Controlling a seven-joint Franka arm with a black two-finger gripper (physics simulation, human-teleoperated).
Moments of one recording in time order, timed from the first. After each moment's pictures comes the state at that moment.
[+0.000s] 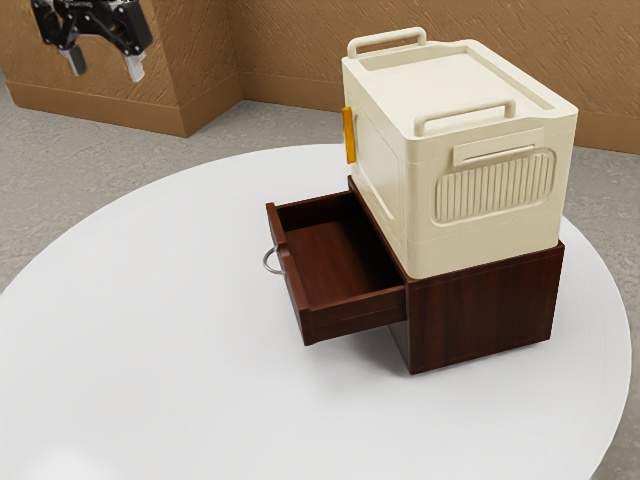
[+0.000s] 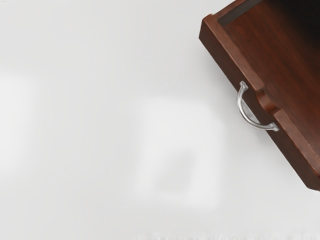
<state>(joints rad) -0.48 -0.01 0.56 -1.19 0.07 1.29 -0.10</state>
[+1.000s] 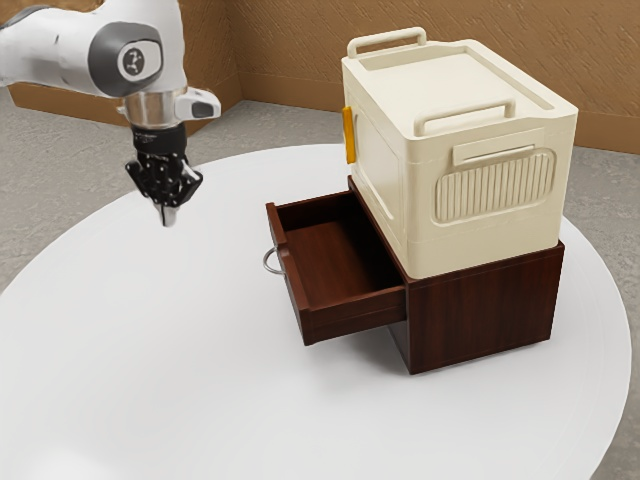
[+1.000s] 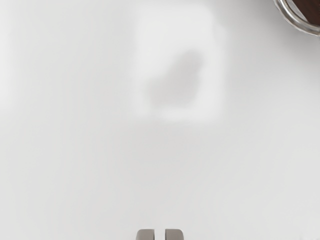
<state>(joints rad) -0.49 0.03 0.54 -1.67 0.03 1.52 -0.02</state>
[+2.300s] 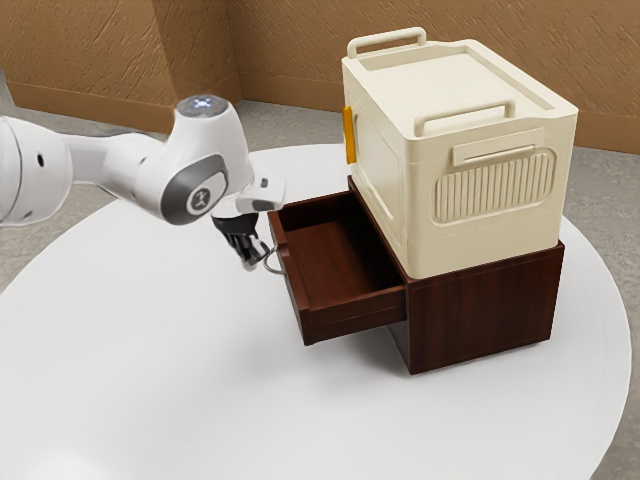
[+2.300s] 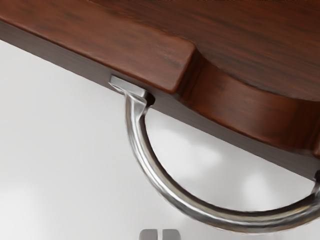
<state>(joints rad) -0.61 0.14 0.54 -2.03 0.06 2.33 0.26</state>
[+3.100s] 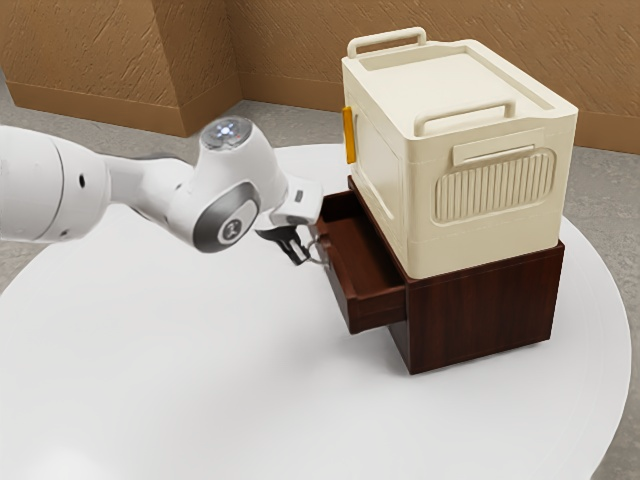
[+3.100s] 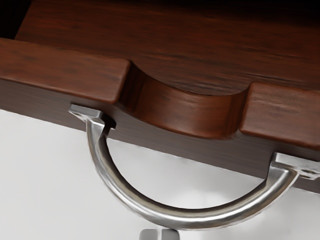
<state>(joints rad) -0.62 0.21 0.46 -2.04 0.04 2.61 0.34</state>
